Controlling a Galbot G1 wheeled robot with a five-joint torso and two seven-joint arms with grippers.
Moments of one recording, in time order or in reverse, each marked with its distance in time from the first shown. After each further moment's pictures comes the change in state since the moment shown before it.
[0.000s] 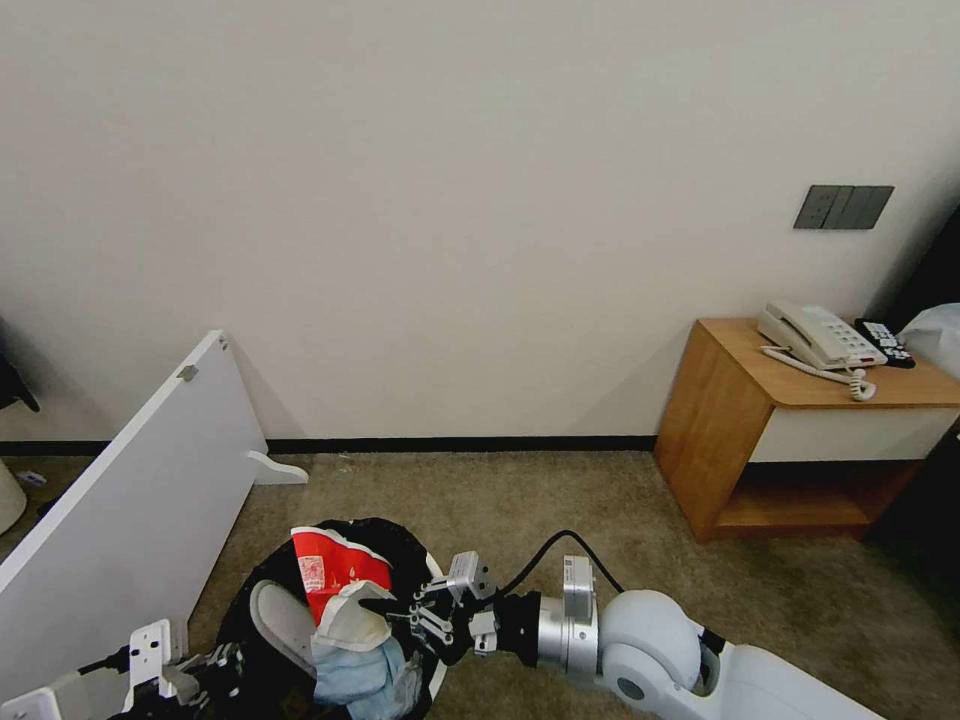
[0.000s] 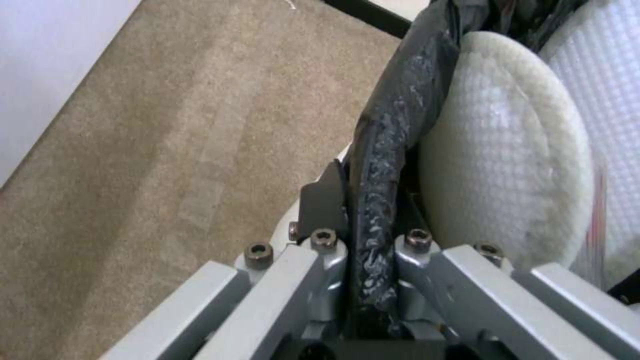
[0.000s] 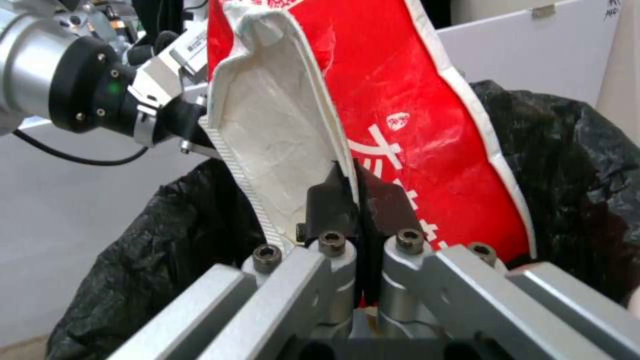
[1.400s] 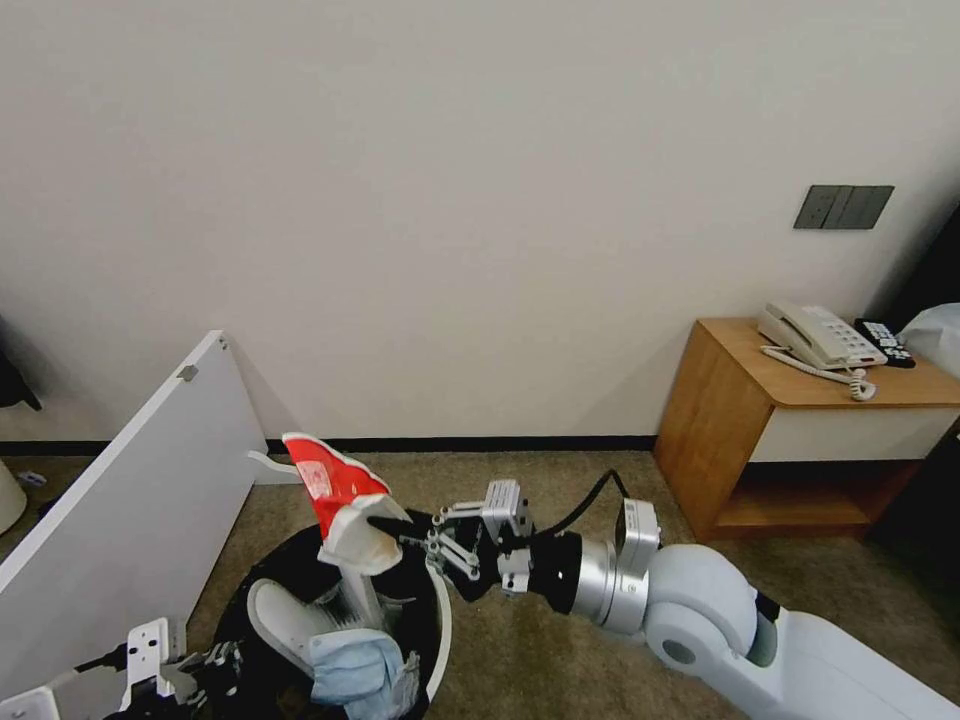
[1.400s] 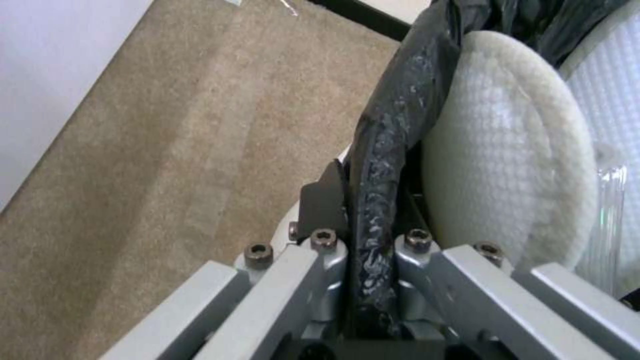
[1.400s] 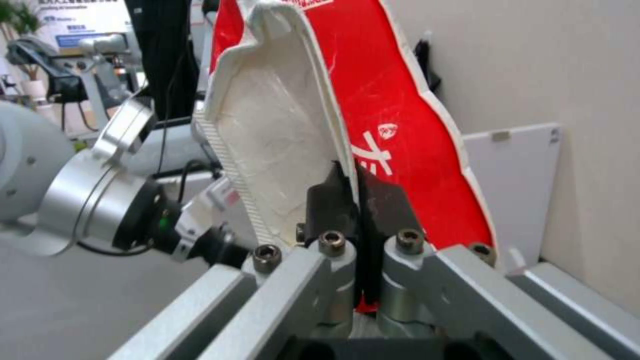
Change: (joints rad) left arm -0.001 0.007 -0.008 0.000 0.013 -0.002 0.008; right arm -0.008 -0.061 0.150 0.170 0.074 0.015 0.023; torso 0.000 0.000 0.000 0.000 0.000
